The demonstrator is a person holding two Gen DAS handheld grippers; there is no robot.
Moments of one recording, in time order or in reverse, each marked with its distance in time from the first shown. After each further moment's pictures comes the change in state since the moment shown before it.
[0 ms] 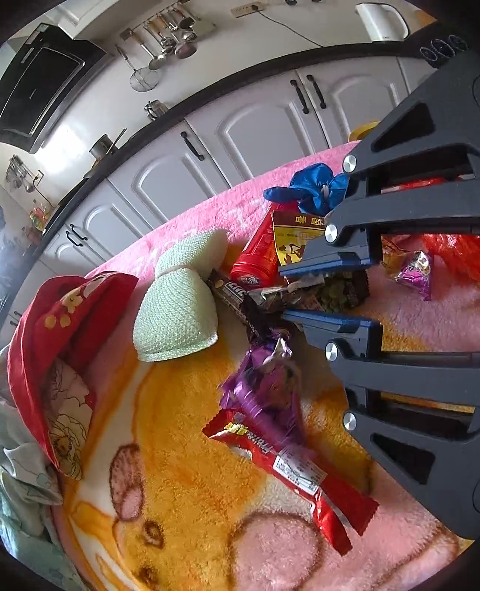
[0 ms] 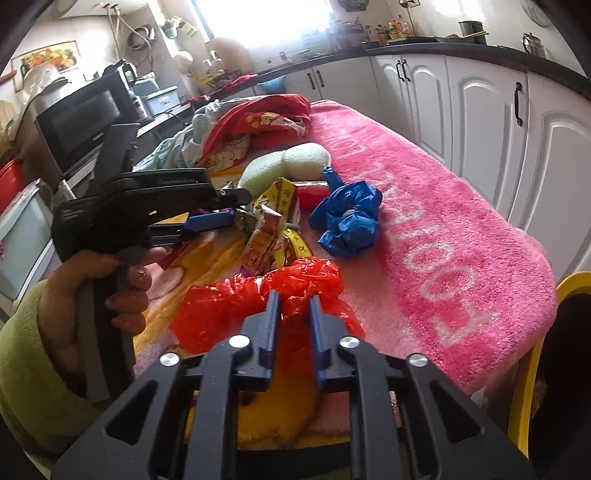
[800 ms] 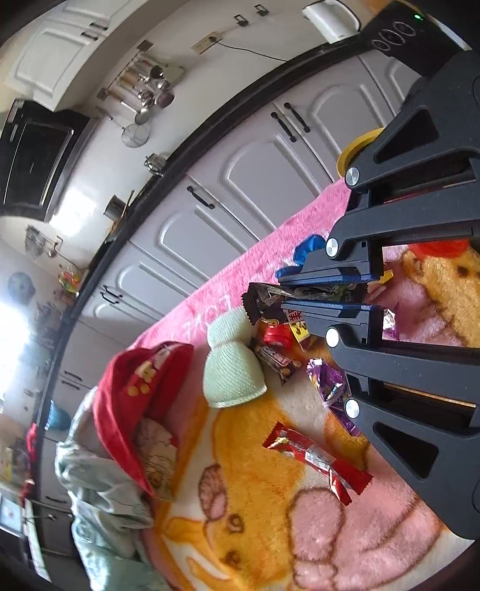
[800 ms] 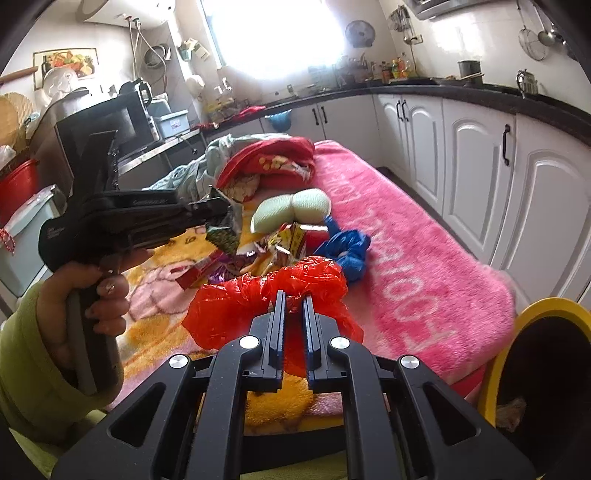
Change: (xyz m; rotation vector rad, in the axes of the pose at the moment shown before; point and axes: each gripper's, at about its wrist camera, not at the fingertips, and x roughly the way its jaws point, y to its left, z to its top) left arm -0.079 -0.054 -0.011 0.214 -0.153 -0.086; right arm -0.063 0.013 0.003 -0.048 -0.150 -0.048
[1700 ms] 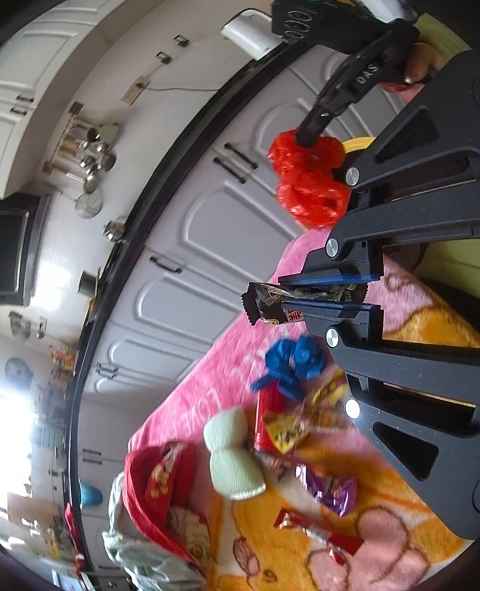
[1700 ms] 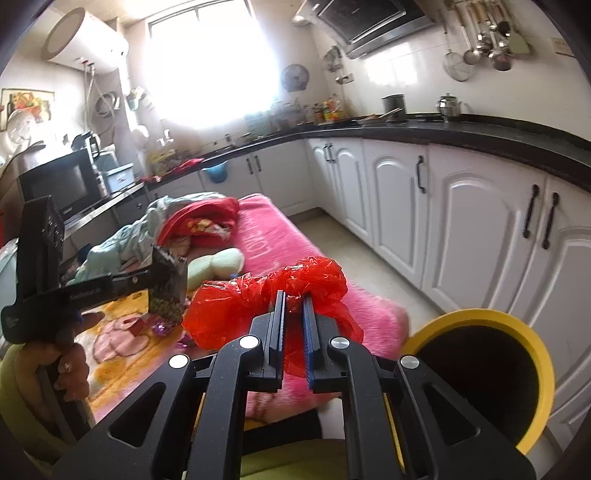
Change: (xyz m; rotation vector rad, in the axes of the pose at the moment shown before) left arm 0.009 -0.102 -0.042 0.261 0.056 -0.130; right arm -0.085 -0.062 0.003 0.120 -0.174 -0.238
